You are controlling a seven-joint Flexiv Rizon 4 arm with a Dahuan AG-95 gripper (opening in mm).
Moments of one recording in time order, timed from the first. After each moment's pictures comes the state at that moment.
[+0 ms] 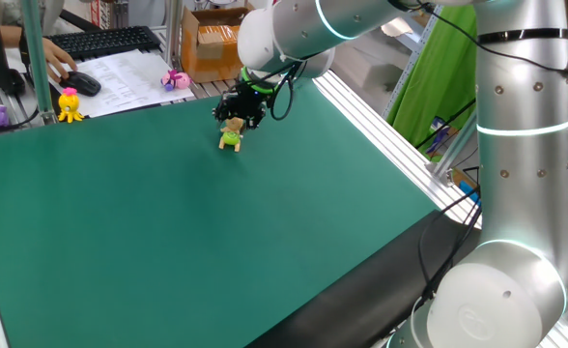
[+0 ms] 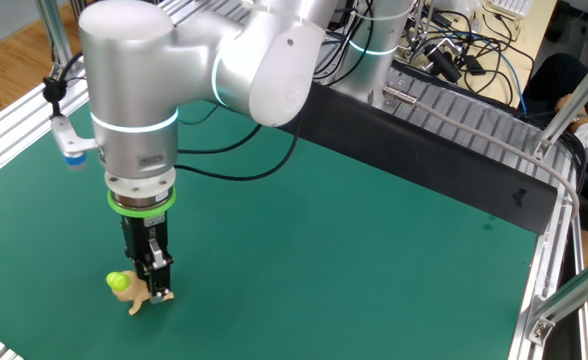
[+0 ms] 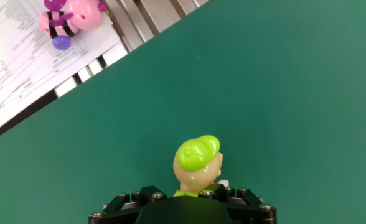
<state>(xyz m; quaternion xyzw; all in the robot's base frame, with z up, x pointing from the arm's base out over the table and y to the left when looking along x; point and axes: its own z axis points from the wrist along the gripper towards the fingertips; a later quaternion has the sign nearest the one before) 0.714 -0.070 0.035 0.23 0.96 0.08 0.11</state>
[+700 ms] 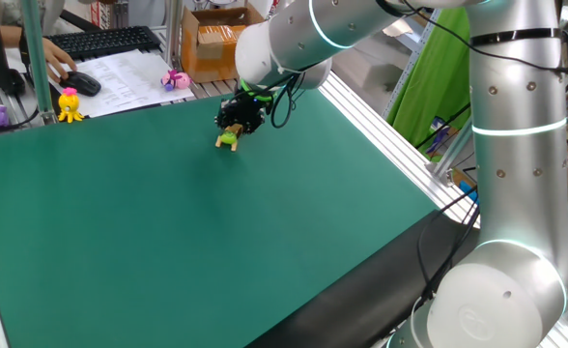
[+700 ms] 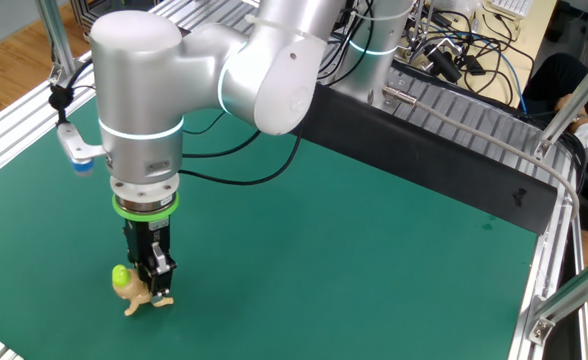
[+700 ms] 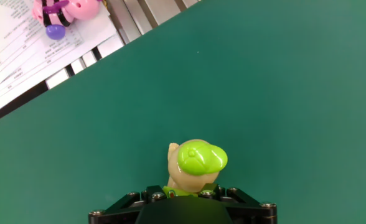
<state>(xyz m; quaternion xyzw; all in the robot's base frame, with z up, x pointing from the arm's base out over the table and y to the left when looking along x) 0.713 -0.071 0.025 0.22 0.97 0.08 0.12</state>
